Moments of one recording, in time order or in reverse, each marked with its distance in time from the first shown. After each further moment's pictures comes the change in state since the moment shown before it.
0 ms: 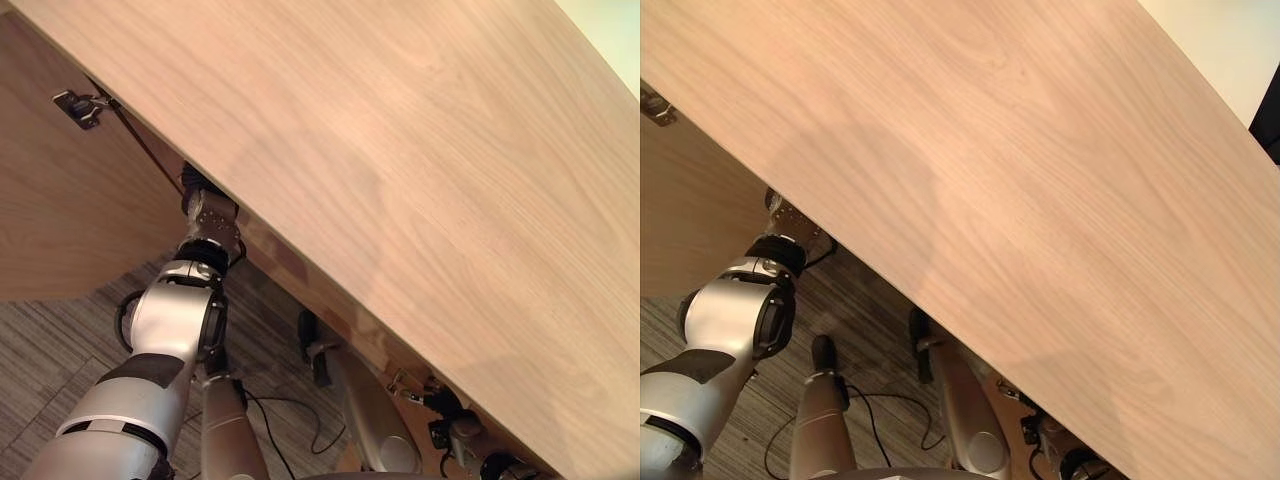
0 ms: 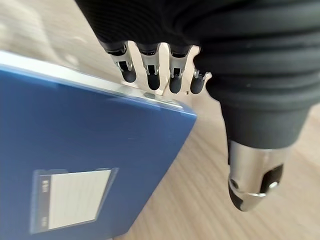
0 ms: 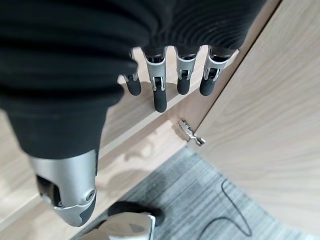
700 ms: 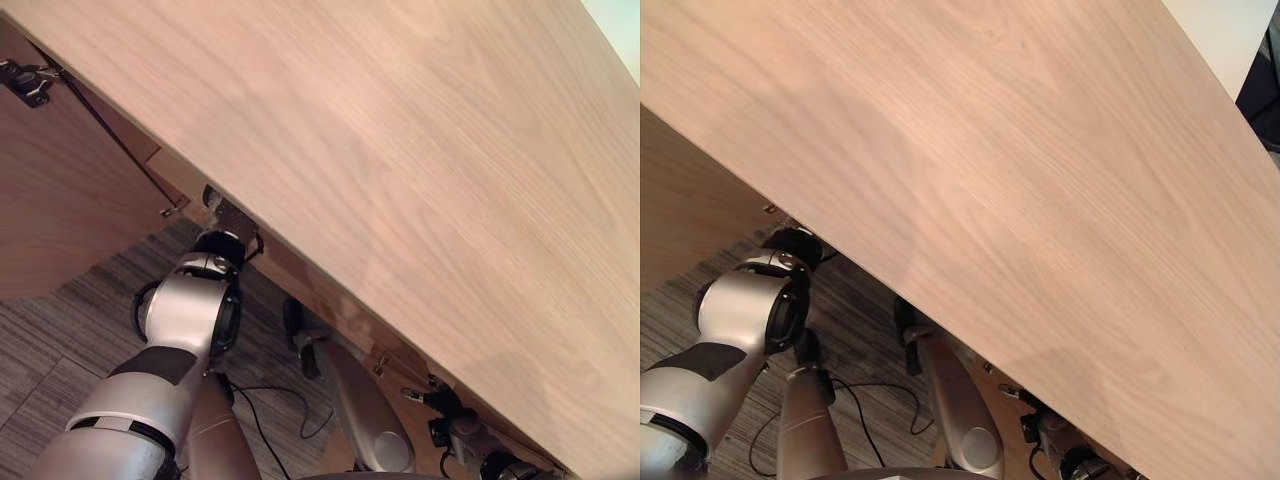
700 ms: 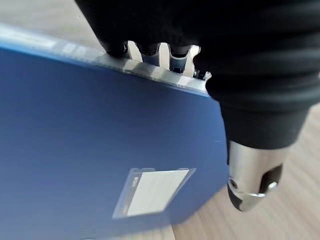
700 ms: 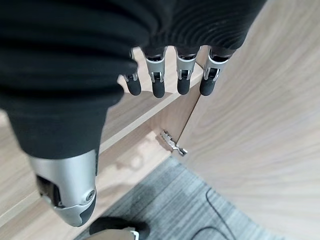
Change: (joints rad) left arm -0.060 -0.086 -0.040 0.008 -0.012 0.011 -0.010; right arm -0.006 -0.001 0.001 -0.004 0.000 0.000 0.003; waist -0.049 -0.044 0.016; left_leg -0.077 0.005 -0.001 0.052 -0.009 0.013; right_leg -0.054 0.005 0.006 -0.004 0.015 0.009
